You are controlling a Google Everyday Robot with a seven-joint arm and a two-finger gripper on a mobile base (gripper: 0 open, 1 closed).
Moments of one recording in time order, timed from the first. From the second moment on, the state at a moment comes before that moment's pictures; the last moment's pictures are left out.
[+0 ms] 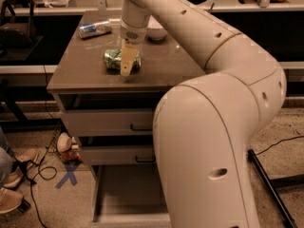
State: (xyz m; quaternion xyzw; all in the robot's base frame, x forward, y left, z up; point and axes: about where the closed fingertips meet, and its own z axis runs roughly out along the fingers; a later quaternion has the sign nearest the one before) arm 0.744 0.075 0.843 -0.68 0.71 0.01 0.18
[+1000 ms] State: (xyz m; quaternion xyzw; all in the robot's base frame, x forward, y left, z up) arm 0.728 0.066 0.849 -0.67 0.72 0.03 0.18
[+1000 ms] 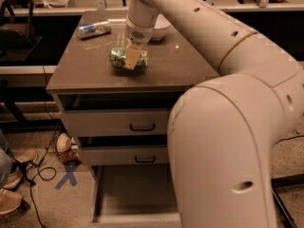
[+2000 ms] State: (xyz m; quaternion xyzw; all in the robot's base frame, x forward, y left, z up) arm 0.609 -0.112 0.837 -0.46 0.87 0.07 0.15
